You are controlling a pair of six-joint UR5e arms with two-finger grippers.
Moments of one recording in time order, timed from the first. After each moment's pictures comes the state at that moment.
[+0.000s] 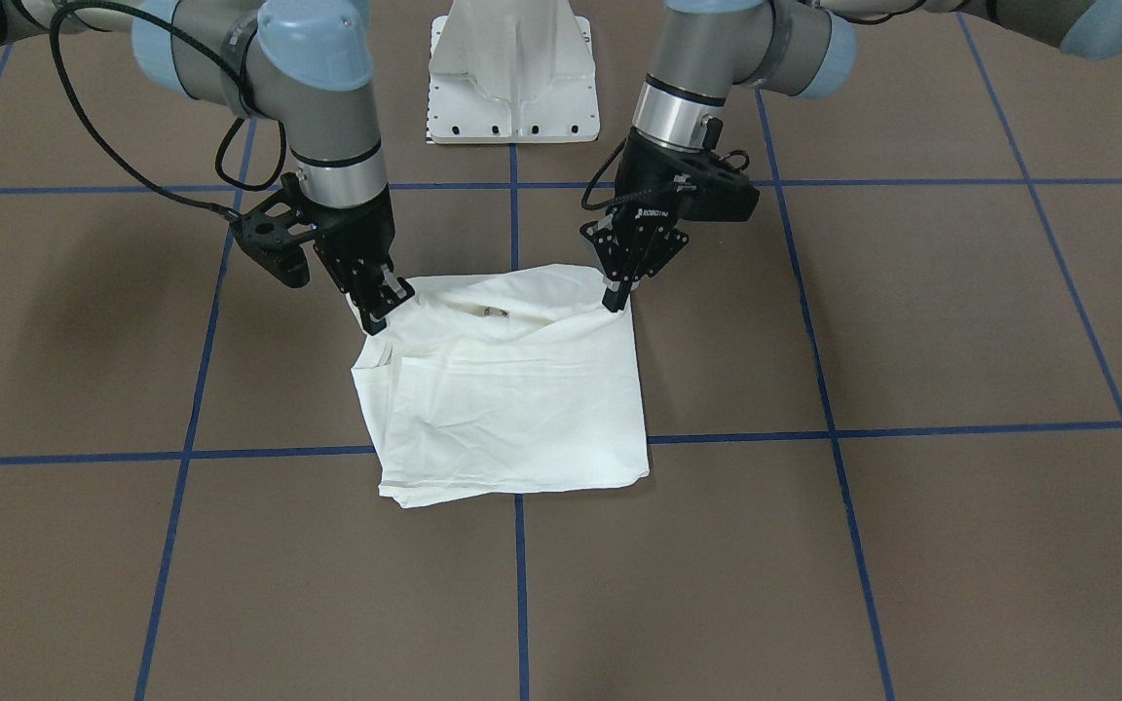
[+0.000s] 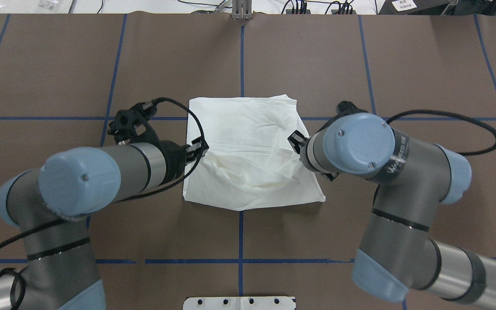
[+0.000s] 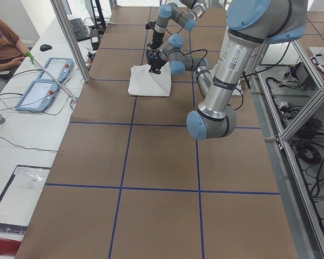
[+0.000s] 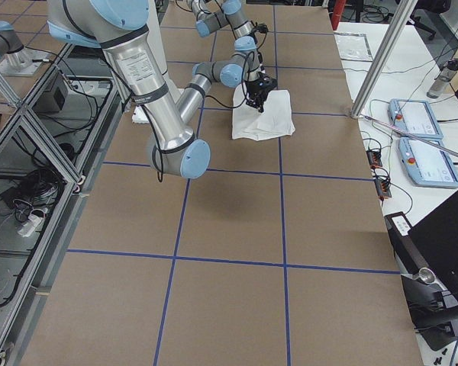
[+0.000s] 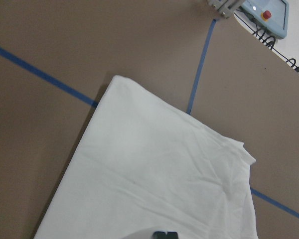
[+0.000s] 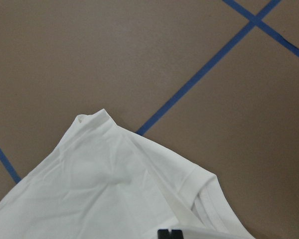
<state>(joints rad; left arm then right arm) -0.54 -2.11 -1.81 -1.96 -1.49 -1.65 0.63 -0.93 1.74 -1.63 1.71 1.88</state>
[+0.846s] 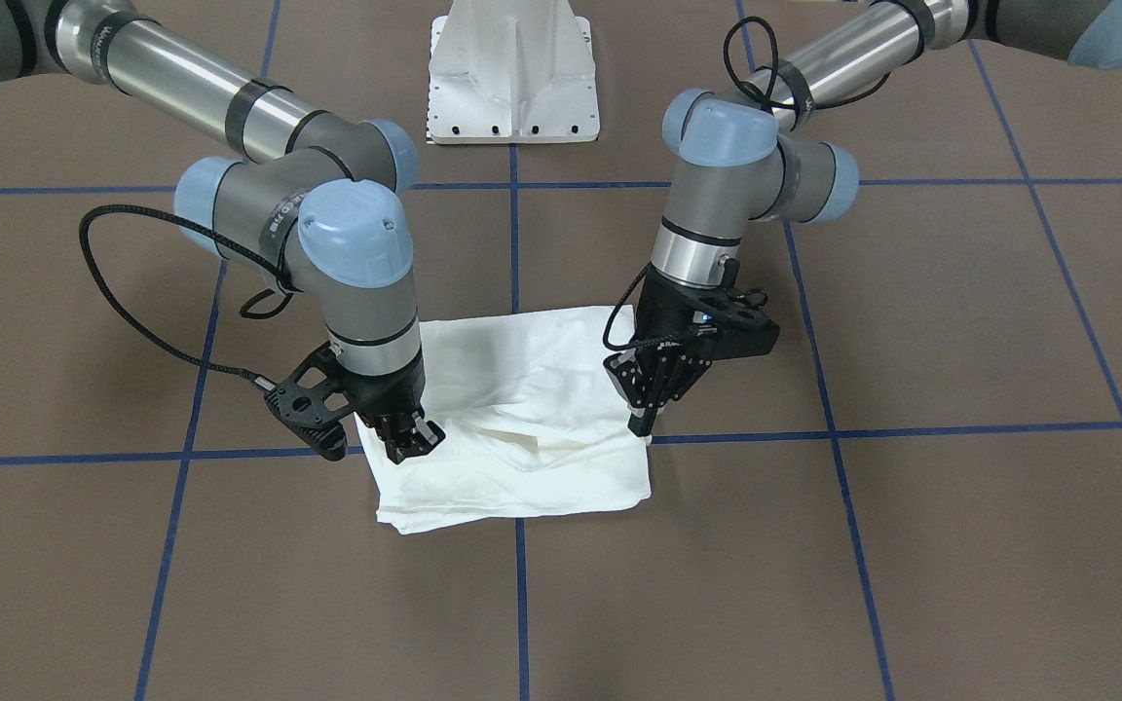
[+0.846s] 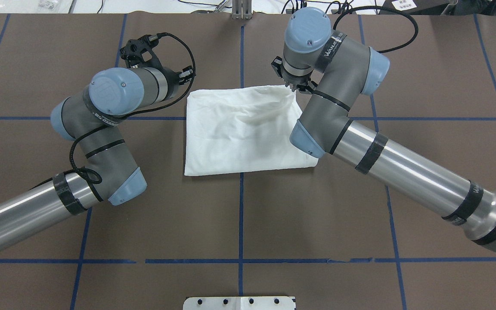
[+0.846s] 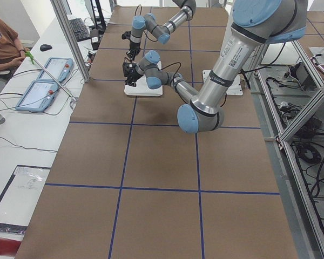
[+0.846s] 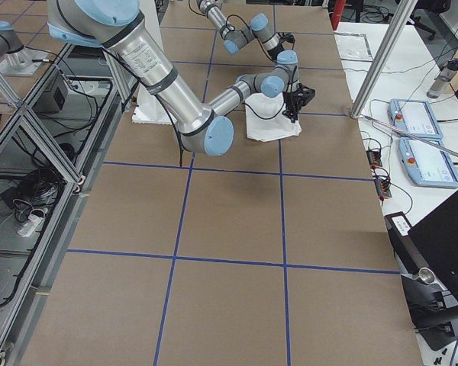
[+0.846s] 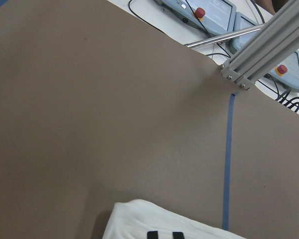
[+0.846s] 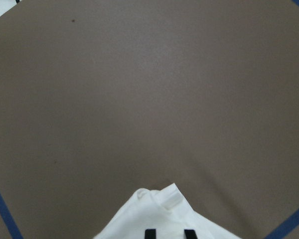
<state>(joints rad) -0.69 -2.21 -1.42 -2.25 -1.51 -1.51 0.77 -0.72 1.23 -1.36 1.81 1.66</state>
